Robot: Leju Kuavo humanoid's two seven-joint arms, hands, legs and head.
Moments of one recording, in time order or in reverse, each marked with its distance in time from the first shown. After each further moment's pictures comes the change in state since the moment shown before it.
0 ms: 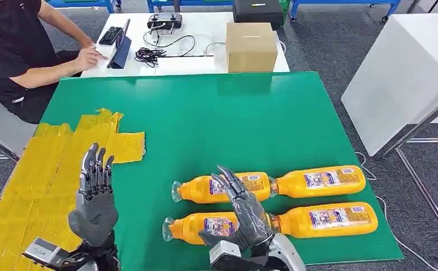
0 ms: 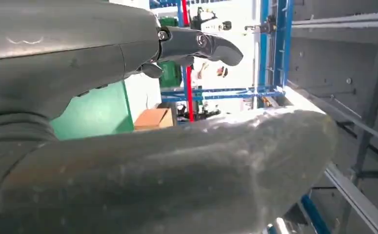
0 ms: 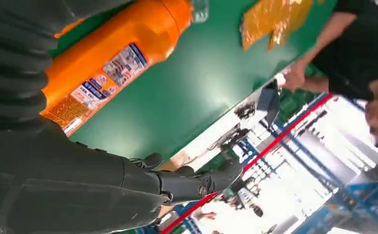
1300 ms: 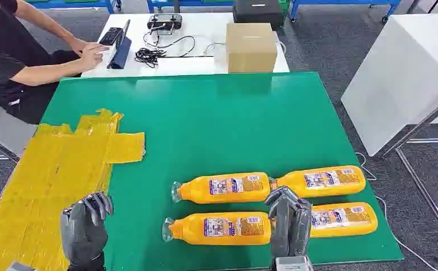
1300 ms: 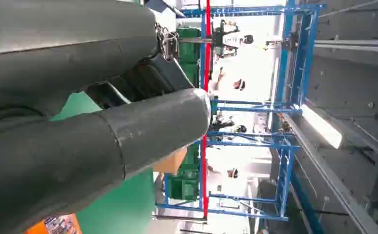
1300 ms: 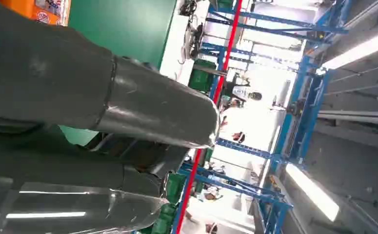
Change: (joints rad) left arm 0.160 0.003 0.008 -0.125 0.074 0.021 0.034; right arm 0.159 0.079 -0.070 -0.186 -0.403 -0.393 -0.256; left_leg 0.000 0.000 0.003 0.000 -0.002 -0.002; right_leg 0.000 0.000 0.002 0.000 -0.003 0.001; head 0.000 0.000
